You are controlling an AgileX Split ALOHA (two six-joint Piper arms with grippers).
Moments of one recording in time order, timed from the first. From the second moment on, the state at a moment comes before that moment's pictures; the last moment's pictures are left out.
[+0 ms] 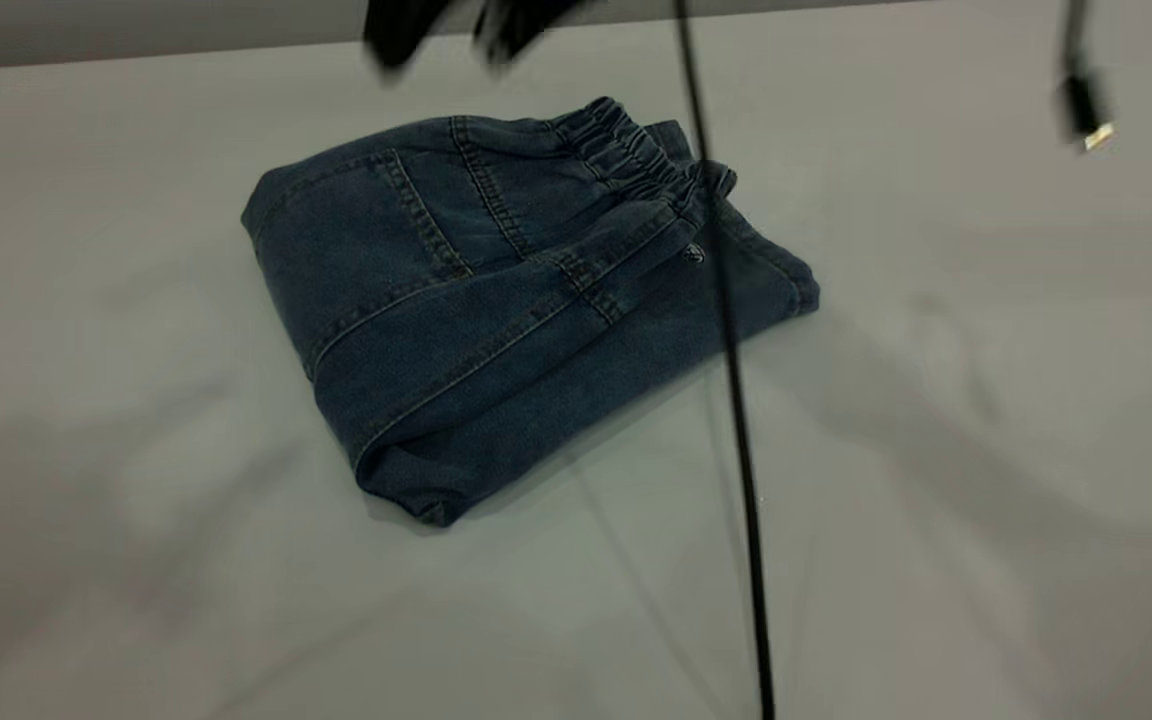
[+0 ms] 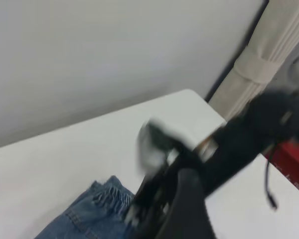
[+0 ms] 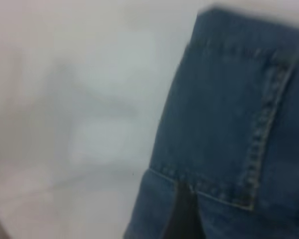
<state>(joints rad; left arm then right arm) 0.15 1.07 -1.08 -1.12 1.00 0.91 0.59 2.21 -1.75 0.61 0.79 -0.48</state>
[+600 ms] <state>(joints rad) 0.15 1.08 -1.08 -1.12 0.97 0.91 0.77 2.37 -1.84 -0.08 0.71 0.02</state>
